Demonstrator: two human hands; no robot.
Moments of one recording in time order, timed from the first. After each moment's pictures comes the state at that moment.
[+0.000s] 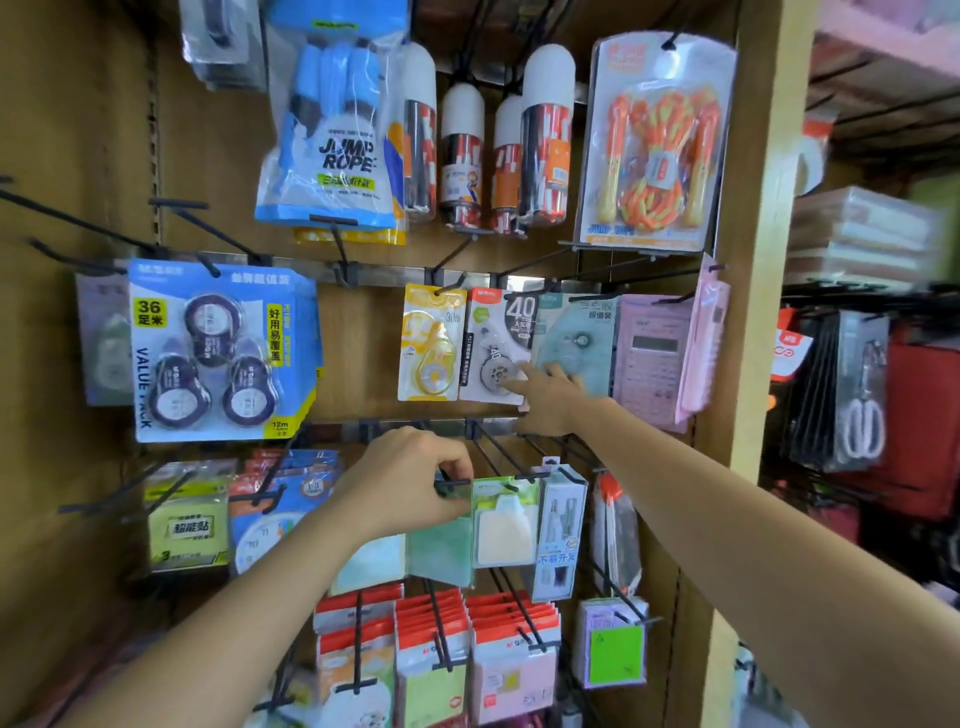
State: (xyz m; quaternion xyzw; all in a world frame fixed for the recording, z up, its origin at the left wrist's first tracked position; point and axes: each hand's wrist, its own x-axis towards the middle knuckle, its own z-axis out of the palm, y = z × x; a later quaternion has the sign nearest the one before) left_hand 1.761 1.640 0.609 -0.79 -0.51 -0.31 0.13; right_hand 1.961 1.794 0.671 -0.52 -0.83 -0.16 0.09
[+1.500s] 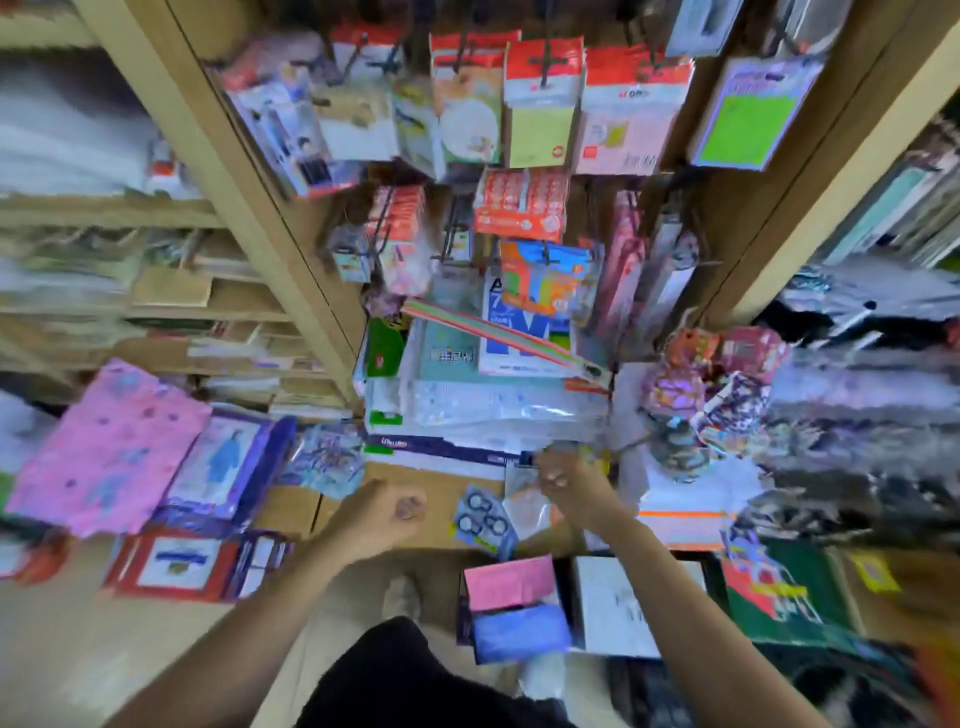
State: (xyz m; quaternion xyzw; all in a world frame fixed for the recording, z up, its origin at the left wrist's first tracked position) left_hand 1.805 1.259 0.129 -0.52 -0.77 -0.08 -0.35; right_hand 2.063 1.426 0.100 -0.49 -0.75 0.44 0.04
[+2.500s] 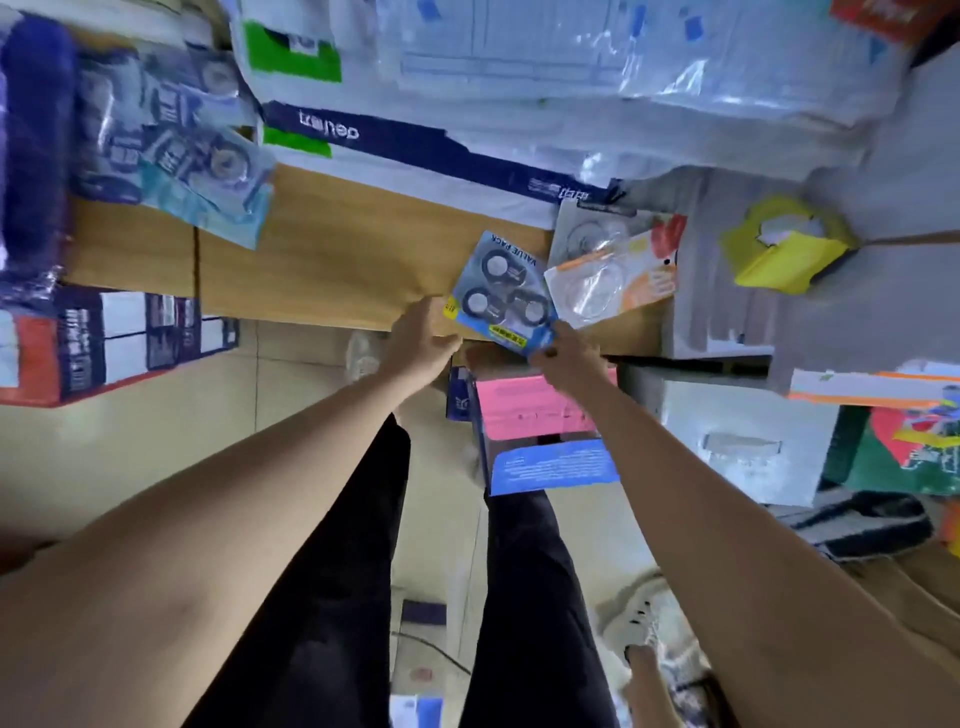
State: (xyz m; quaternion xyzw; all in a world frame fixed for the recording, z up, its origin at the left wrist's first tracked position) left_hand 1.795 1.301 -0.304 -0.31 -0.80 -0.16 -0.49; right_hand 1.992 1.401 -0.293 -0.63 -0.58 0.46 -0.24
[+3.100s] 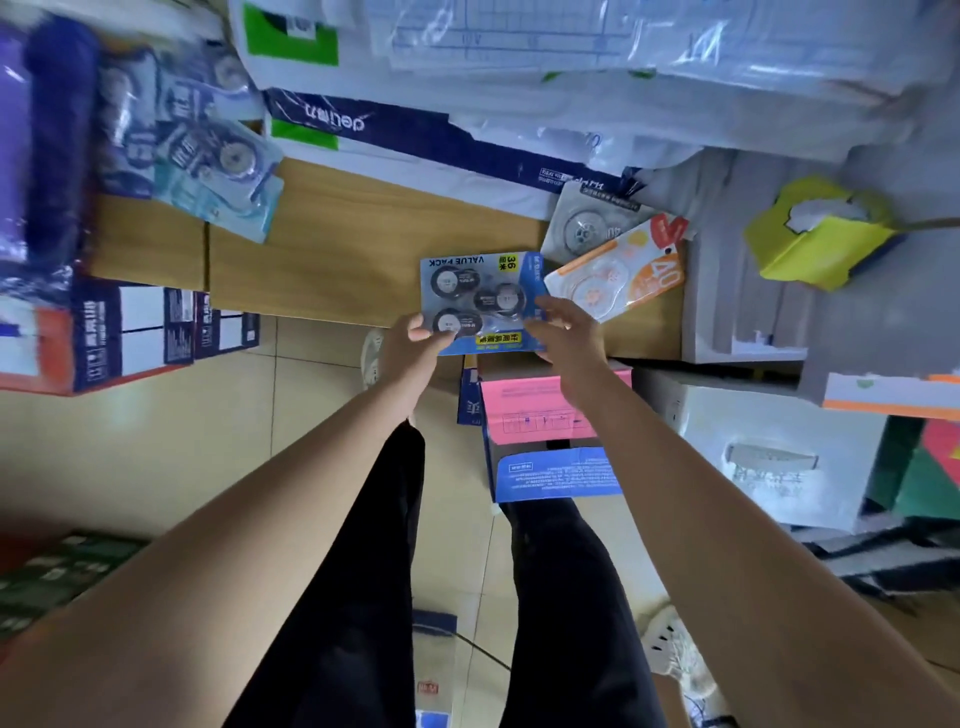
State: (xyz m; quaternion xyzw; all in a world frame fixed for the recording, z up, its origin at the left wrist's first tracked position) left_hand 1.807 1.282 -0.325 0.02 -0.81 -0.27 -0.52; right_hand 1.971 1.403 -0.296 -0.67 -0.36 0.65 0.05
